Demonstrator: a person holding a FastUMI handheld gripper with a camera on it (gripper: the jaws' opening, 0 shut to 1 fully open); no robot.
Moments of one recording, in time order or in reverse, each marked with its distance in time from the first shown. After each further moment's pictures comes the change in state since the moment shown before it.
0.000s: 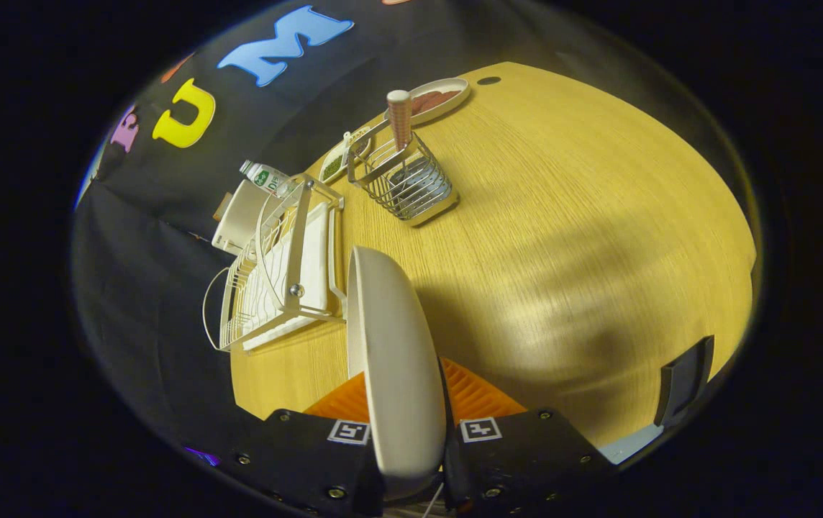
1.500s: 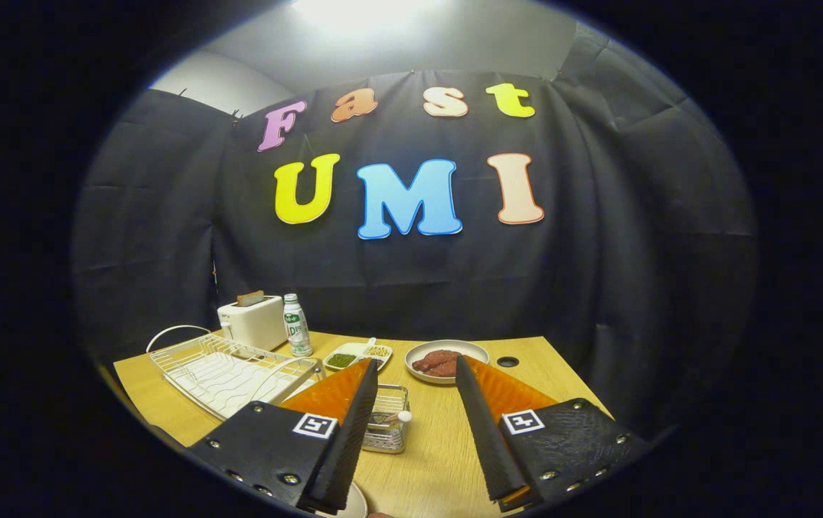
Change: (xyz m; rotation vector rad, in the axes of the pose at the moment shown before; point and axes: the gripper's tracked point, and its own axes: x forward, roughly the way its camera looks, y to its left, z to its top) arm -0.110 0.038 0.204 -0.679 -0.974 -0.015
